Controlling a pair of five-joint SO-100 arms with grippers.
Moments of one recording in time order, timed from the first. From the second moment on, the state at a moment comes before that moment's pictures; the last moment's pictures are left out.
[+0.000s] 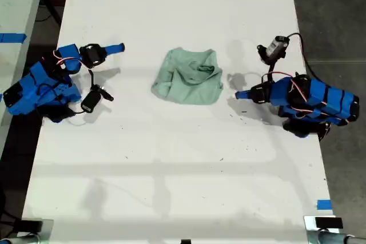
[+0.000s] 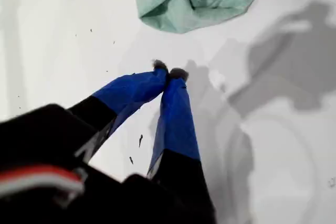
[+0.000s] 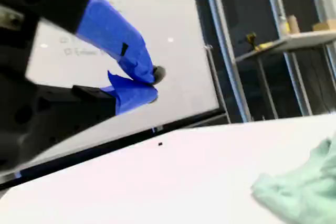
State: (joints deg) arm 0 -41.3 204.9 186.6 36.7 36.0; arm 1 20.7 200.2 174.5 66.8 -42.8
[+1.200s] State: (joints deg) arm 0 -49.3 206.1 186.6 41.4 30.7; arm 1 25.8 200.2 174.7 77.0 -34.0
